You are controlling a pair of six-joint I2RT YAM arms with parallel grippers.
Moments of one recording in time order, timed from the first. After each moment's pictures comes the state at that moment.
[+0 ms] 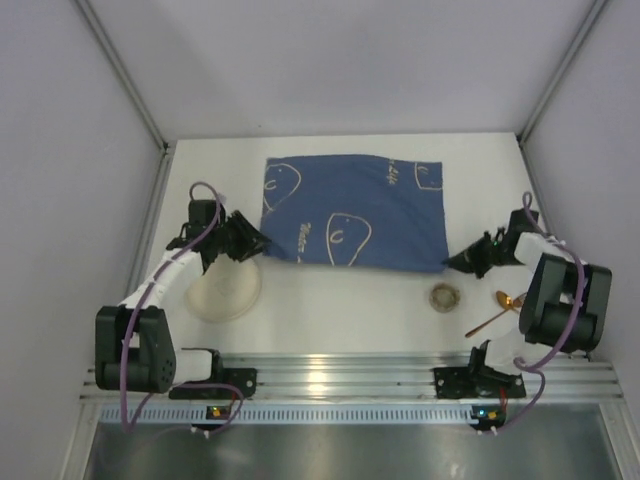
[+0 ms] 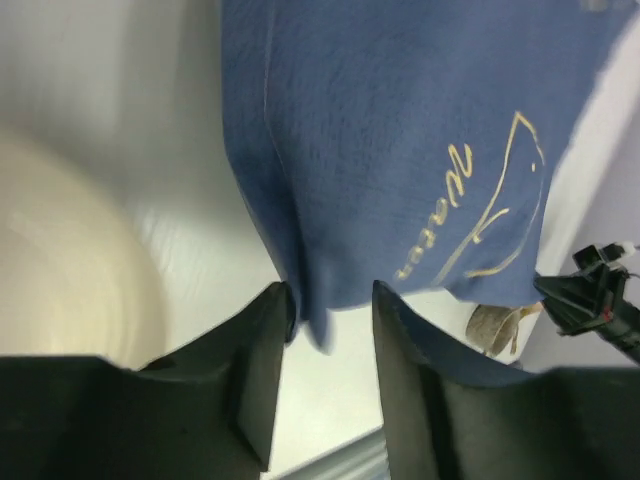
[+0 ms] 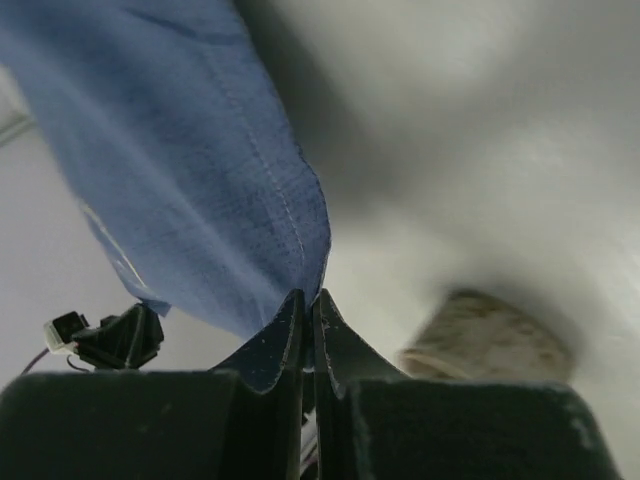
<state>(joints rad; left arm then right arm) -0.06 1.29 0.82 -0.22 0.42 -0.78 -0.30 1.49 0.86 -0.54 -0.66 0.75</state>
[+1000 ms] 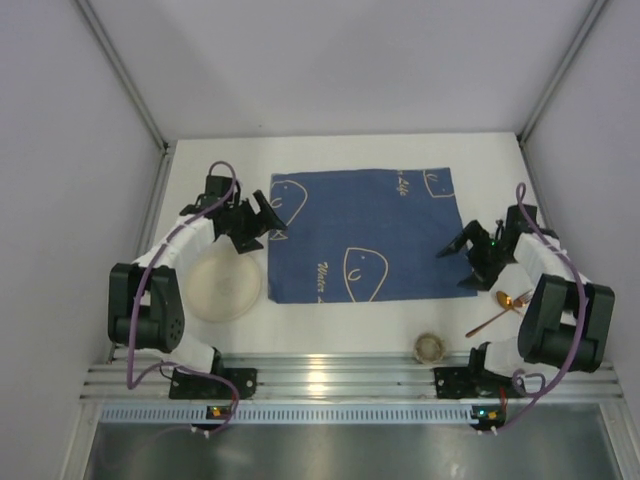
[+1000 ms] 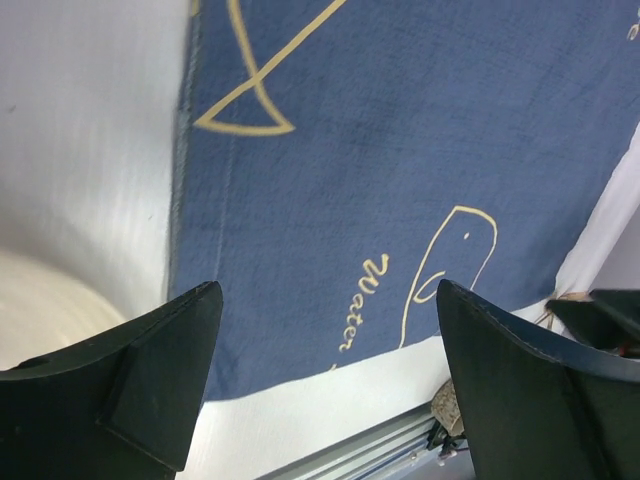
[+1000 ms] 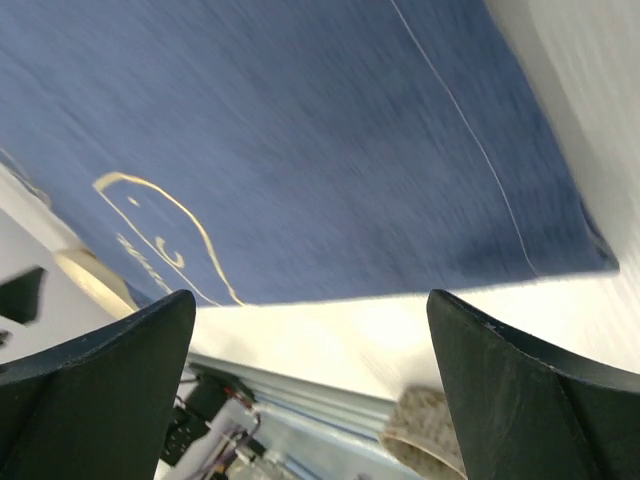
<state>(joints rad) -0.11 1.52 1.02 -0.46 0.38 -0.68 -0.24 1.45 0.87 -0.68 -0.50 0.56</state>
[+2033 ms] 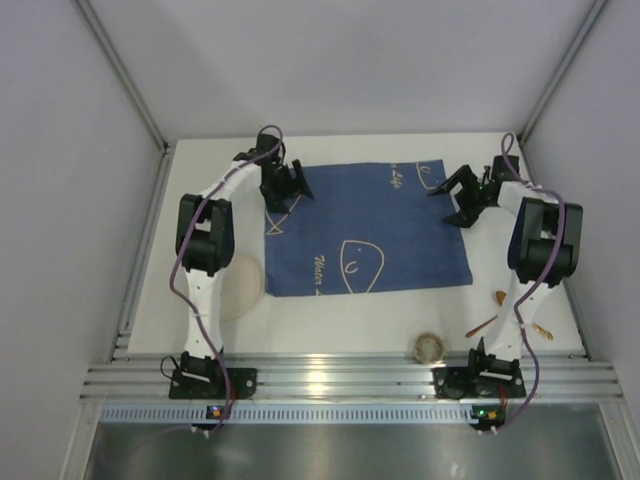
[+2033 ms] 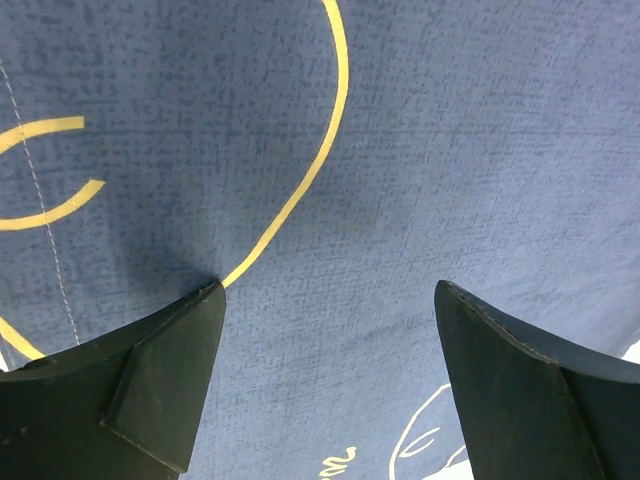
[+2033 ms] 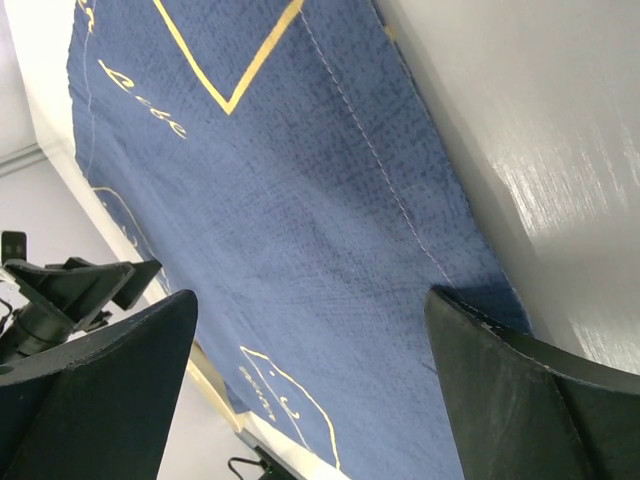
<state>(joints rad) -0.23 2.28 1.87 -0.65 0.27 -0.61 -0.18 2.04 1.37 -0.35 -0.61 0.72</state>
